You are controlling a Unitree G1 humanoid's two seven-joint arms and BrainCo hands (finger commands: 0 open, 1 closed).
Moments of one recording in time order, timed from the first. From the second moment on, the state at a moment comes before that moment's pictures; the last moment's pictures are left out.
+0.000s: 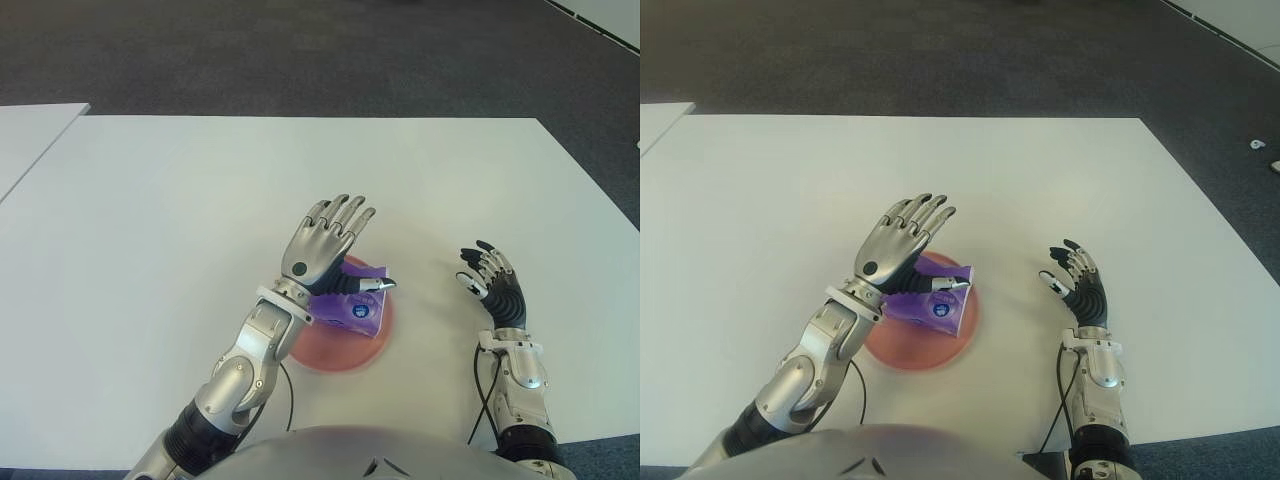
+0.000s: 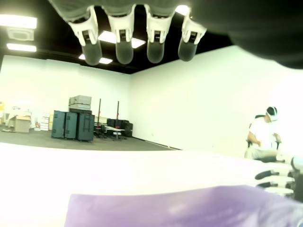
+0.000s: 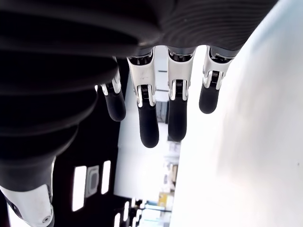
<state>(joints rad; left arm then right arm) 0.04 0.18 -0.55 -0.38 1.31 0.14 -0.01 0.11 -0.21 -0.24 0.47 0.14 -0.58 0.16</state>
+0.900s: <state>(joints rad) 0.00 0.16 -0.44 -0.36 1.20 0.16 -0.03 0.03 -0.24 -0.22 0.57 0.07 -0.64 0.08</state>
